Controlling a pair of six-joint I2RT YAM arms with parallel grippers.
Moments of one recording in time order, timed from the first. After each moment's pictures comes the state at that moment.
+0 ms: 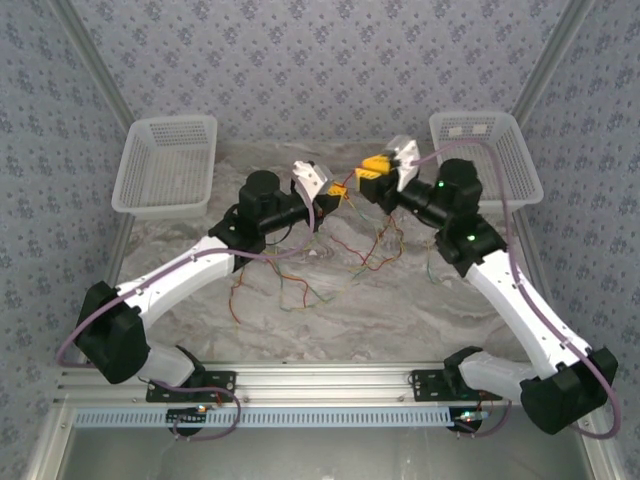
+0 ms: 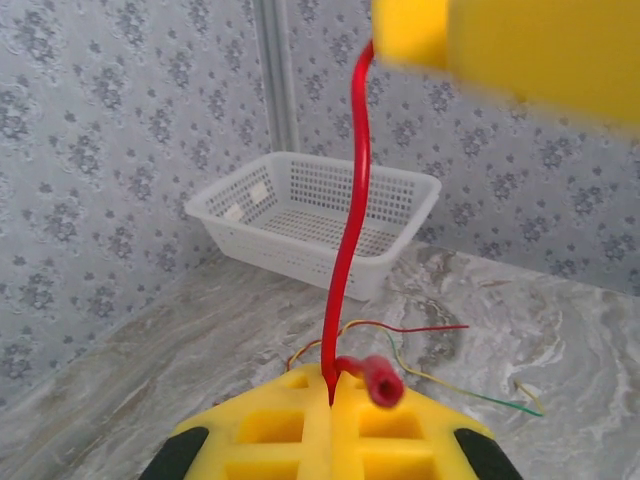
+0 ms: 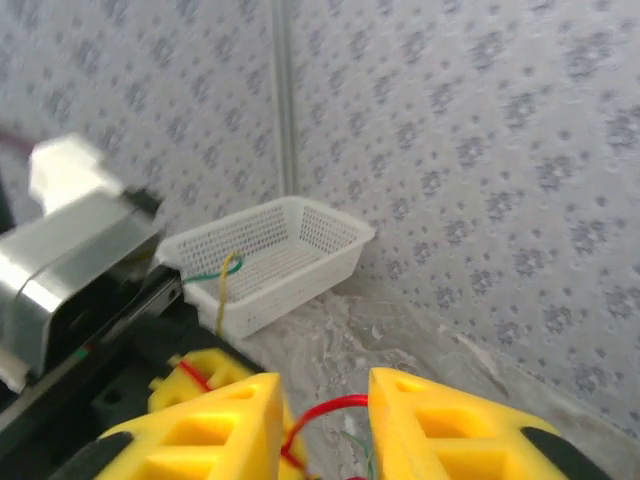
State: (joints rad) left arm -0.72 1.42 1.10 0.21 0.34 0.08; right arm 0.42 1.12 1.11 -0.01 -0.46 -0.02
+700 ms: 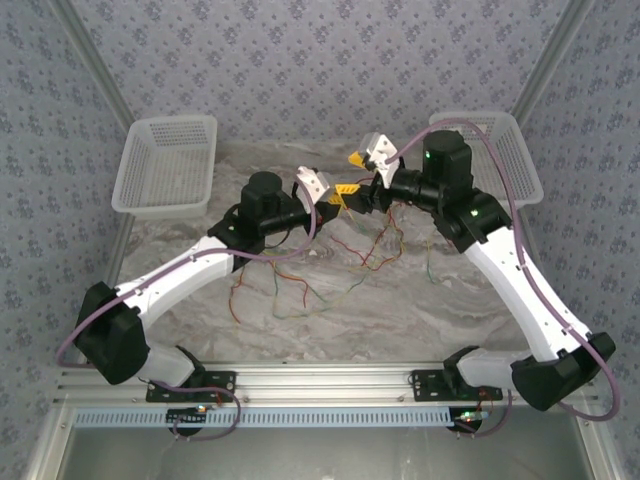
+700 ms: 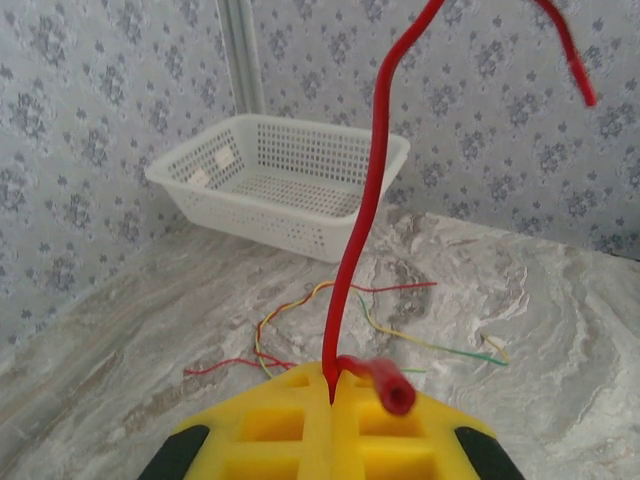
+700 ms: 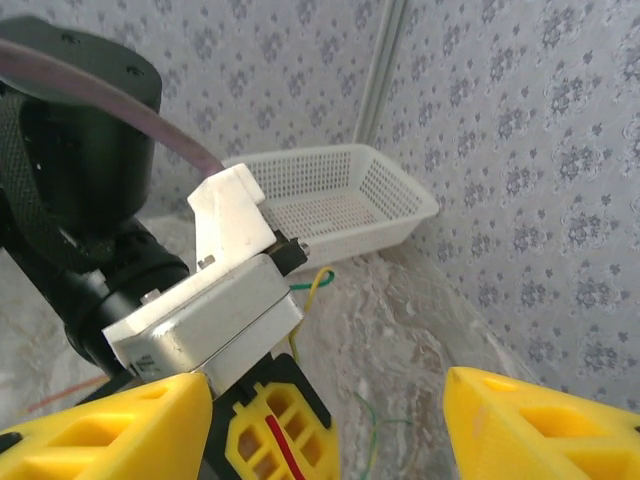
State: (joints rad) left arm -0.72 1.41 1.10 0.12 0.40 0.11; right arm 0.49 1.26 1.45 -0.46 -0.57 -0.39
